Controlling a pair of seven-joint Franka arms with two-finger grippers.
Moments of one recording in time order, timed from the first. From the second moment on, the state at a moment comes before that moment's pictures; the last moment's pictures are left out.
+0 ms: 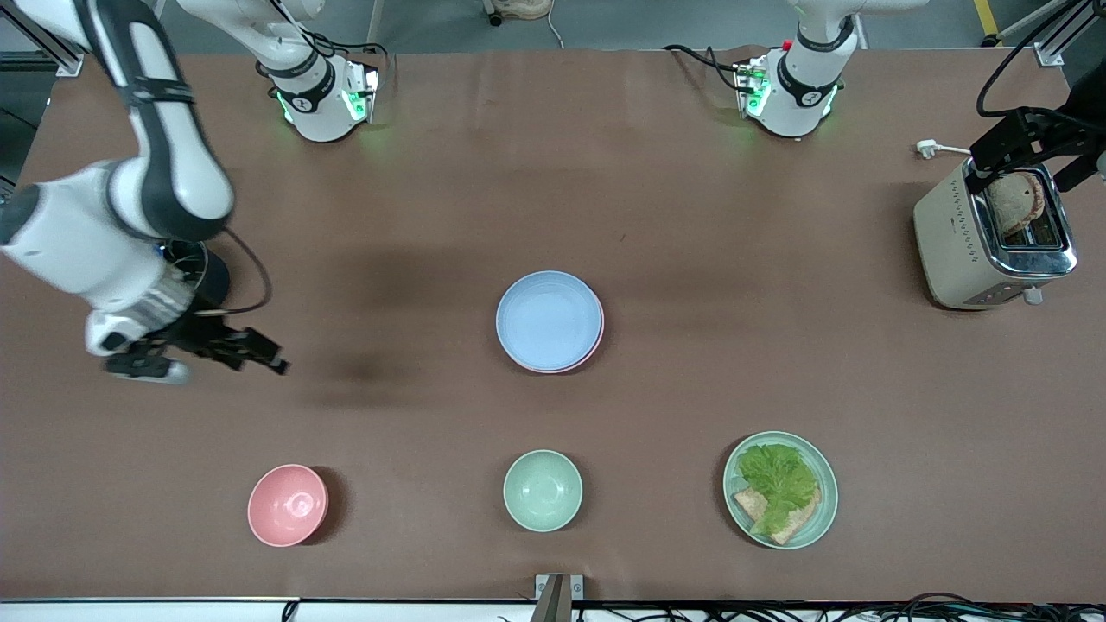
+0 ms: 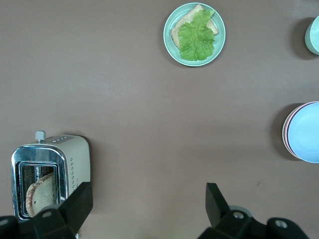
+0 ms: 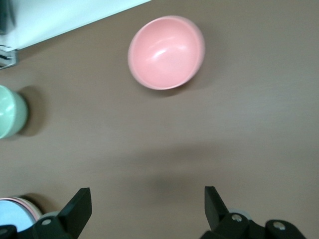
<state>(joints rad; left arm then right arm) -0.05 -0.05 -0.04 -1.45 0.01 1.46 -0.09 -0.04 0.18 0.02 -1.91 0.27 2.25 -0.02</state>
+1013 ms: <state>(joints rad) -0.04 -0.05 -0.04 -1.46 -0.01 1.44 -0.07 -0.05 0.00 -0.09 -1.51 0.04 1.53 0.00</state>
